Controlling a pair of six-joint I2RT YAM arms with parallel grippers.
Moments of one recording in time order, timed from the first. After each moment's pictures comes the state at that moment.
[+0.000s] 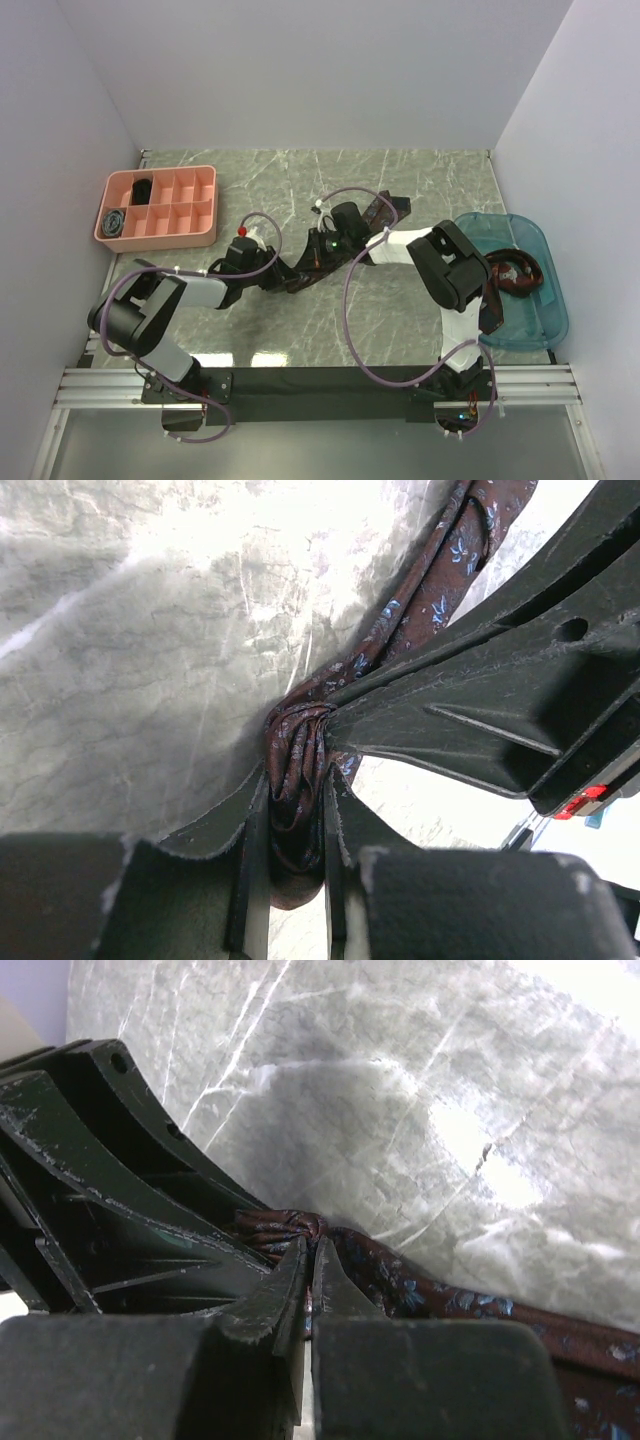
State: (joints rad) left arm -0.49 1.57 0.48 0.48 0.29 -0.90; right arm 0.61 1.98 1.06 0.21 -0.63 0.52
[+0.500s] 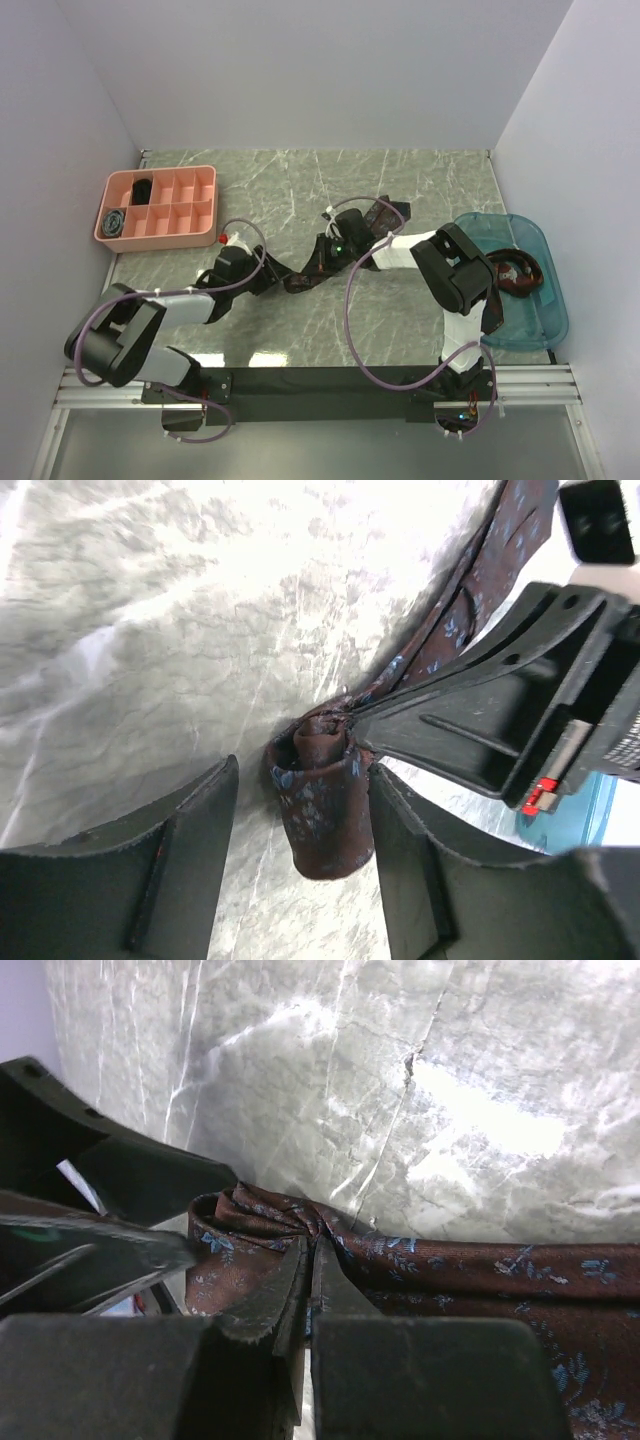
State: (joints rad) left arm -0.49 1.40 0.36 0.48 0.15 -0.99; right arm 0.61 1.94 0.99 0.19 -0.54 0.69
